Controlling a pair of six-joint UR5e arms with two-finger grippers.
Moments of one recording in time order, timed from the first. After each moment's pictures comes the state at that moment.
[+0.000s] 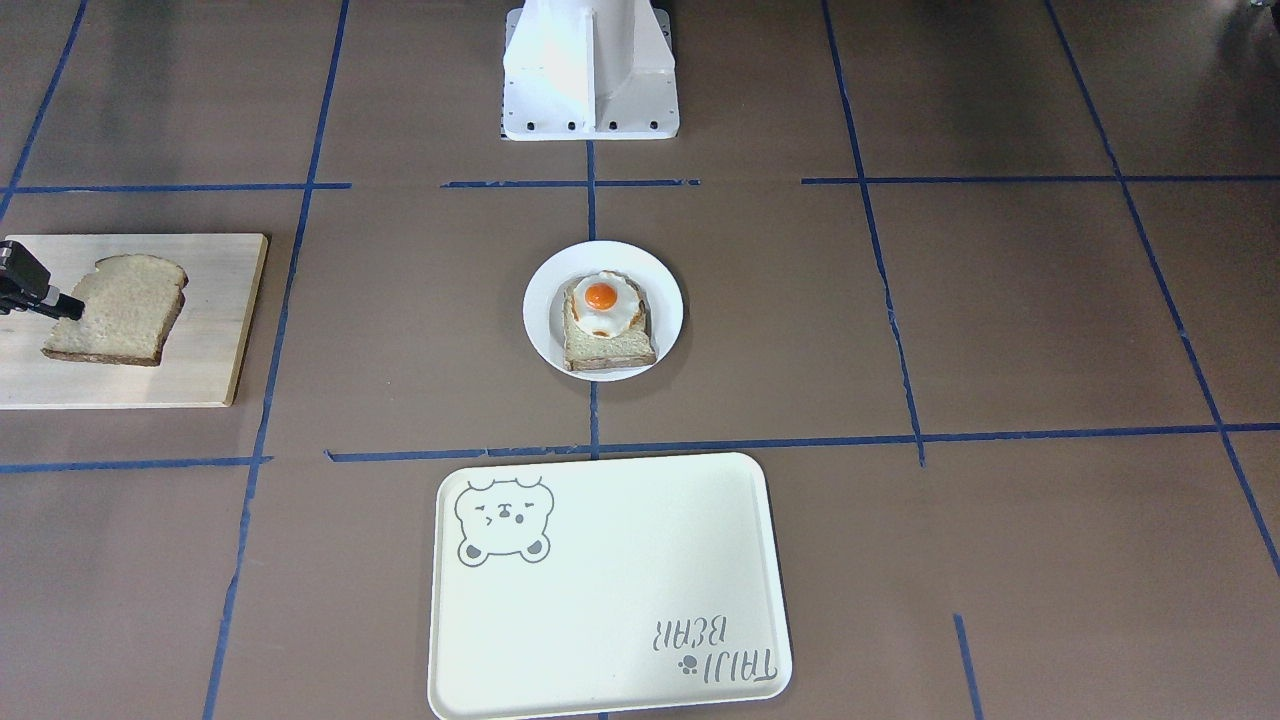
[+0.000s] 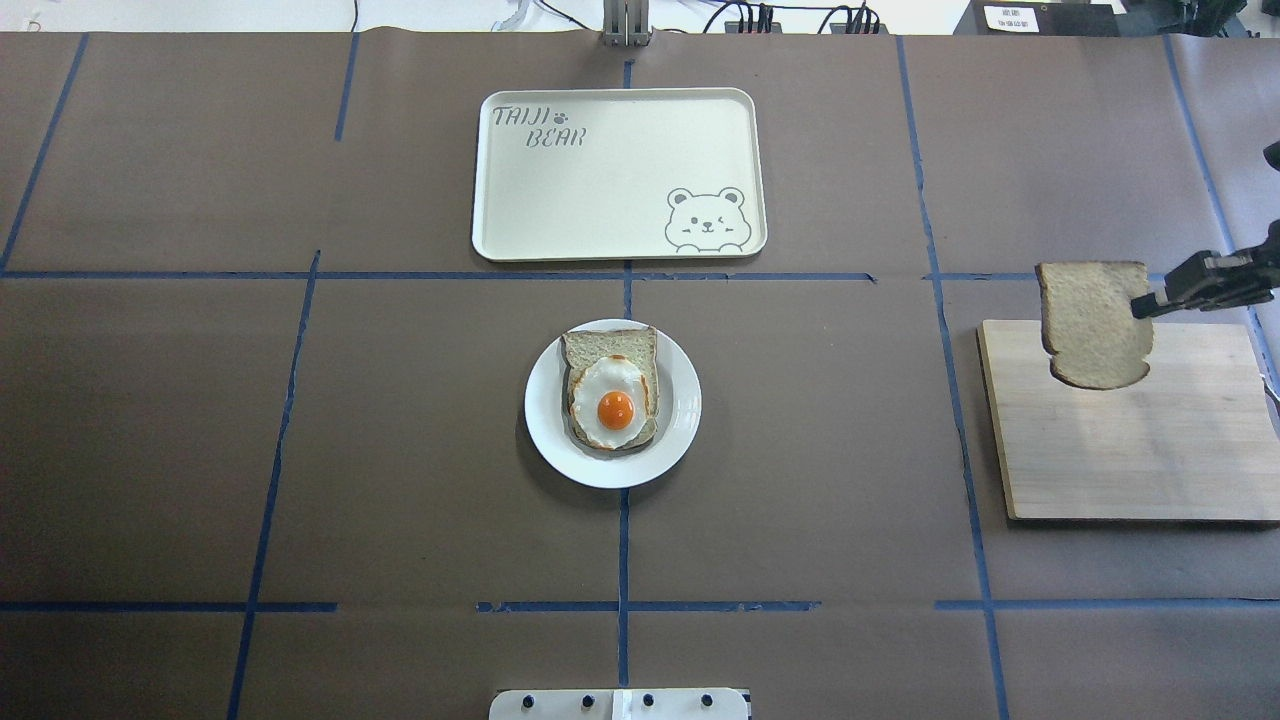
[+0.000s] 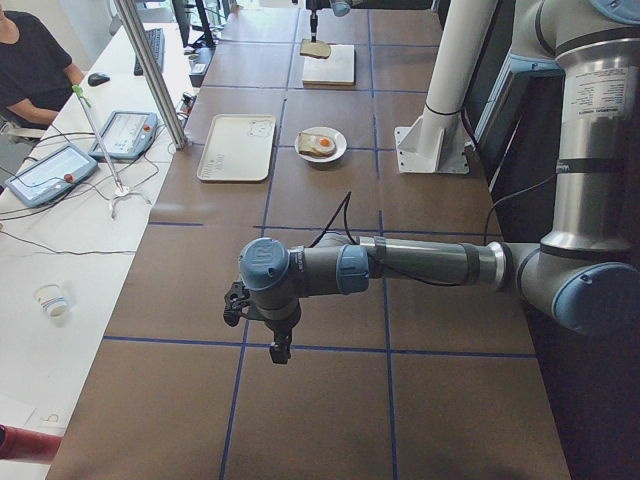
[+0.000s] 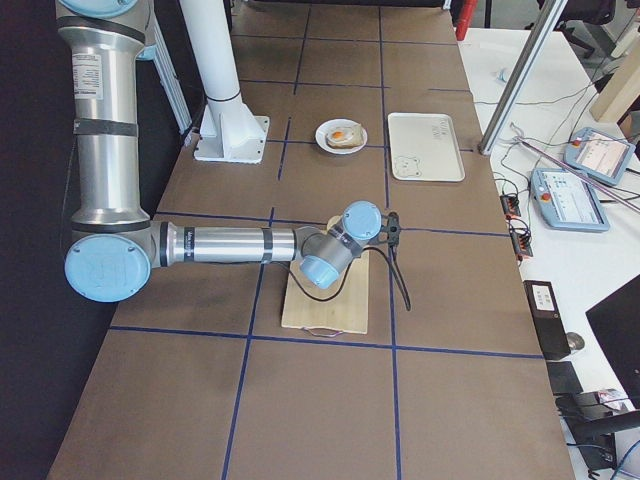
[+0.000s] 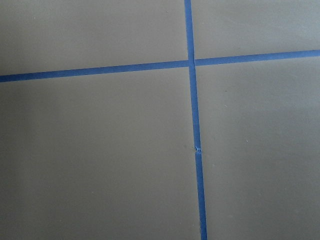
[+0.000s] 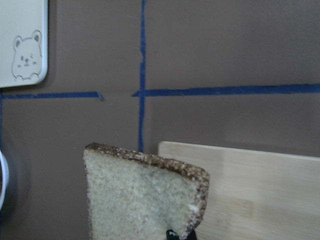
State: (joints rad) left arm -1.61 -1.54 -1.66 -1.42 -2.36 0.18; right arm 1.23 -1.53 1.55 -0.69 2.69 0.93
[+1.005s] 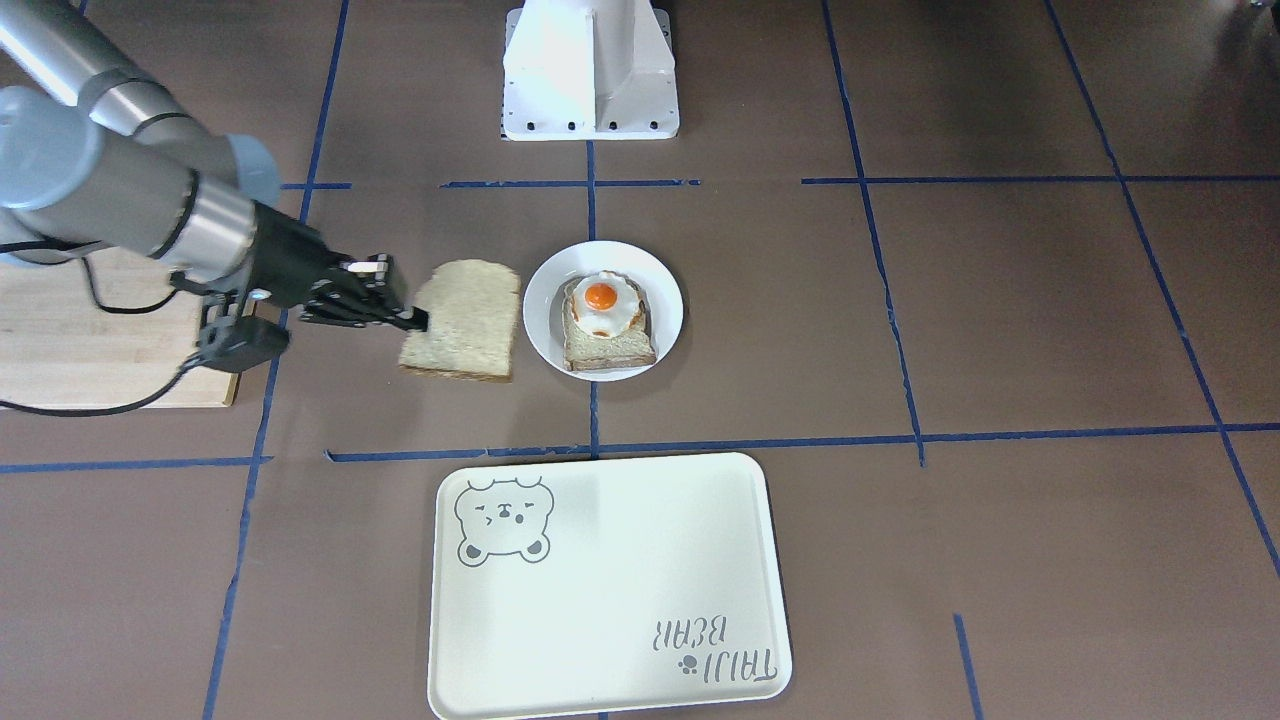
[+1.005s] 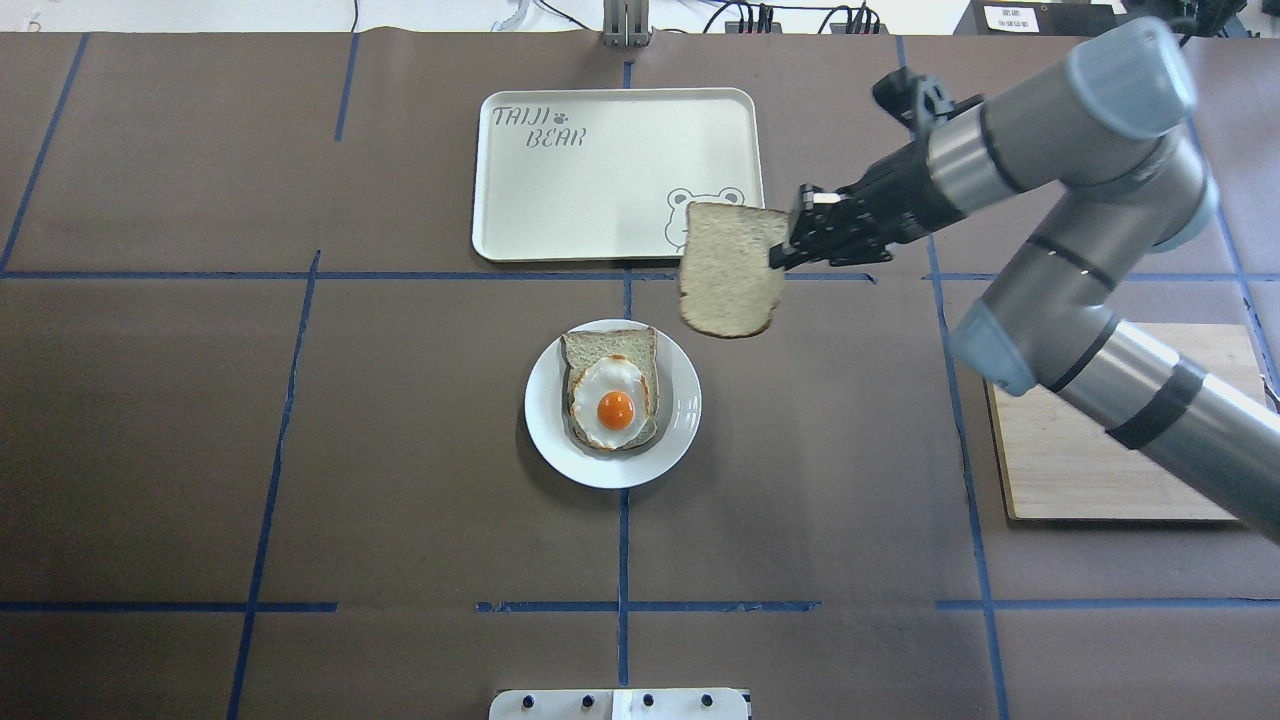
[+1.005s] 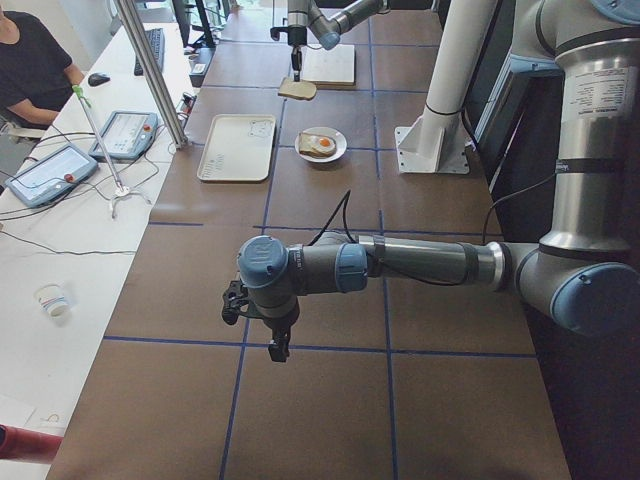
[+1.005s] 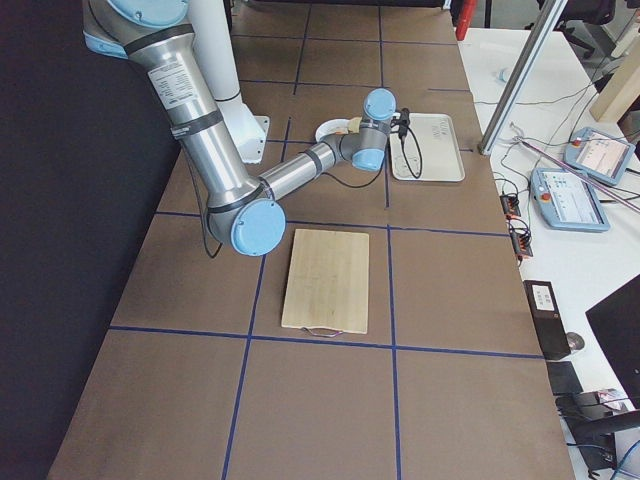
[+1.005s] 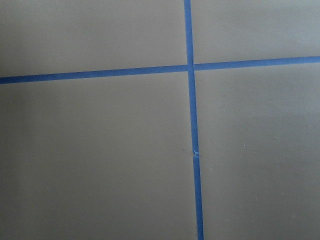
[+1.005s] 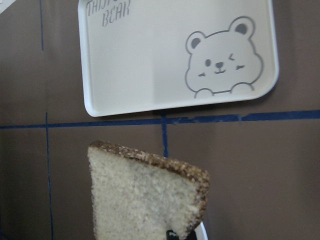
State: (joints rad) left arm -1.61 -1.54 -1.66 -1.42 -2.36 0.16; right arm 0.80 -1.06 1.56 -0.69 2.30 1.48
